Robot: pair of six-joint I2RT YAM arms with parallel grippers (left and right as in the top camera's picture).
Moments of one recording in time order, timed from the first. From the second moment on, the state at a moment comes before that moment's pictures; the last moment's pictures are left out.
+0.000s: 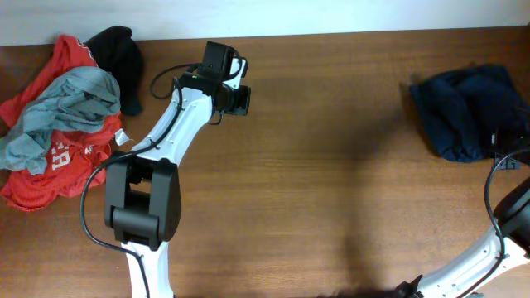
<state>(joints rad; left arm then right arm) -0.30 2.15 1.74 -0.66 0.14 -0.09 -0.80 2.21 1.56 -0.59 -0.43 0.82</state>
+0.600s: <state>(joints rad) -0.30 2.15 1.74 -0.66 0.12 -0.09 -0.83 2.18 1.58 -0.75 -0.40 0.81</state>
